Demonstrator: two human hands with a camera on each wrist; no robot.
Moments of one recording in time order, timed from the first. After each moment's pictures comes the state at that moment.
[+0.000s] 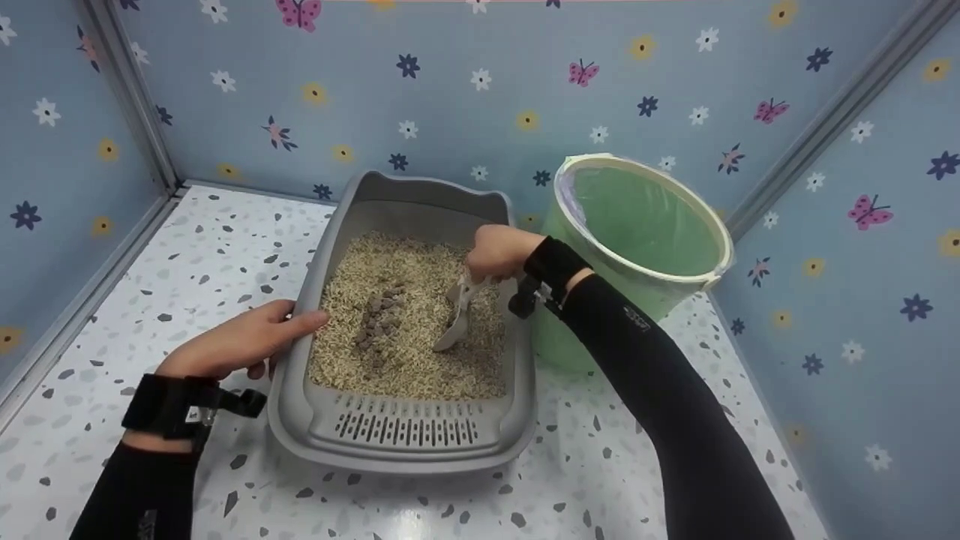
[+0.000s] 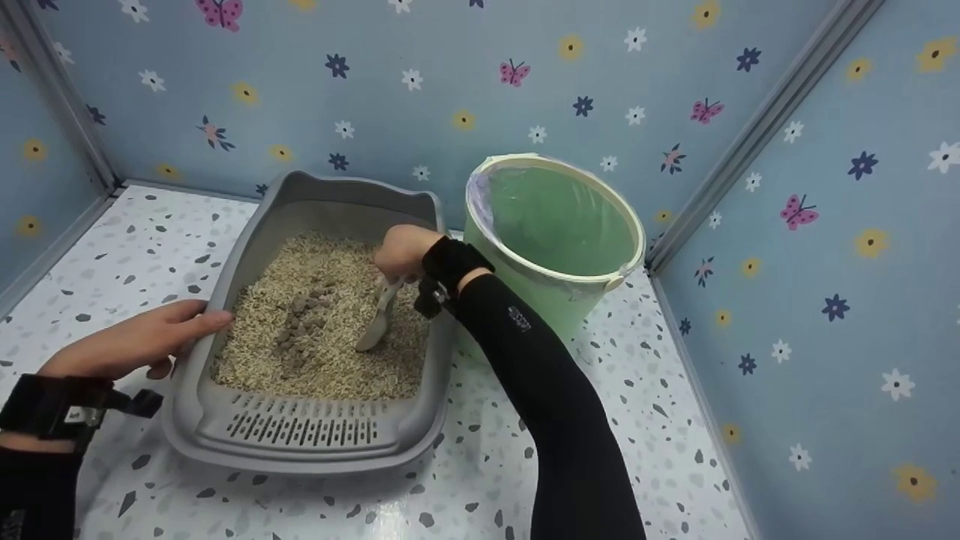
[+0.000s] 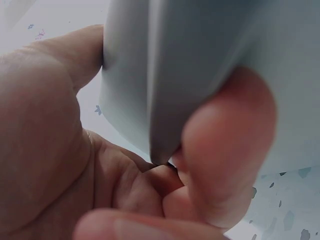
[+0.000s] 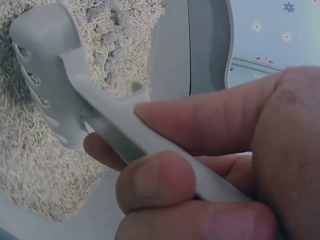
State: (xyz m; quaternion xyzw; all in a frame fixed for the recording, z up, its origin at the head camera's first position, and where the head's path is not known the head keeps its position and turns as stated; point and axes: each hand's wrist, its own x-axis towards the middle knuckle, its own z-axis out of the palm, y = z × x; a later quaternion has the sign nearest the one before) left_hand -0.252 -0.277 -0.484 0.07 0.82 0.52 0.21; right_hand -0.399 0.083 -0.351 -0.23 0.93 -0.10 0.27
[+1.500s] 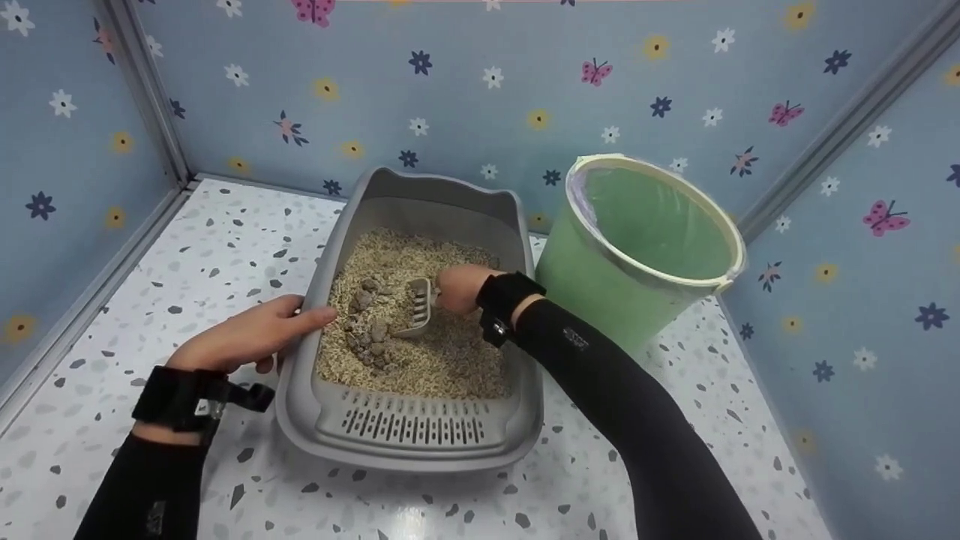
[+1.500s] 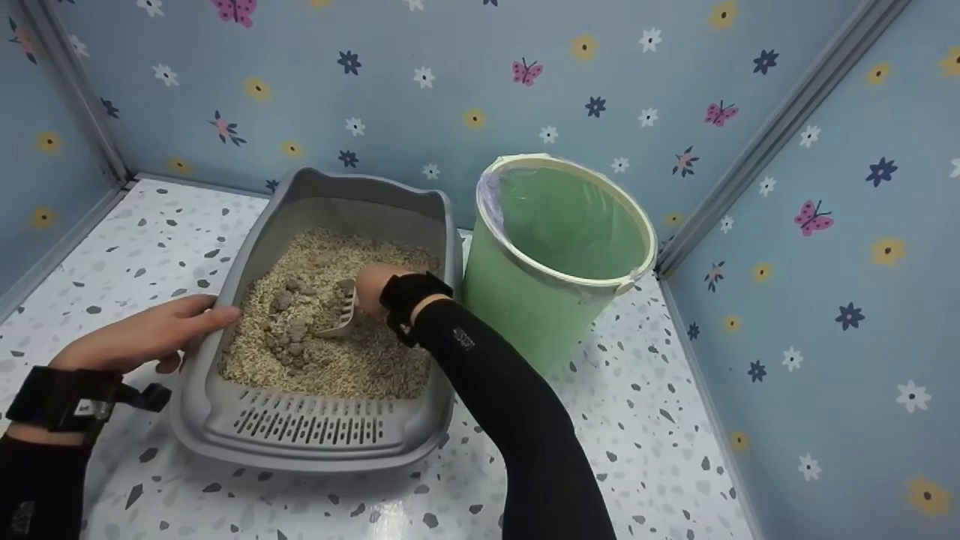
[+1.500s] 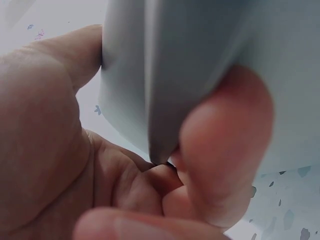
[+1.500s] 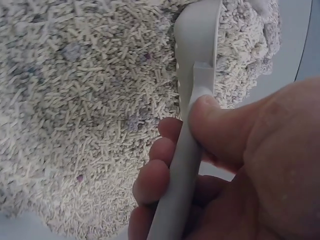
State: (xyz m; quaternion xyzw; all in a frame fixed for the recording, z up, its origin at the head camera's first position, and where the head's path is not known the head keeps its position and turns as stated) left_hand -0.251 -0.277 -0.482 0.06 0.82 0.52 0.21; right_hand -0.384 0.030 -0.424 -0.31 0.91 0.06 0.26
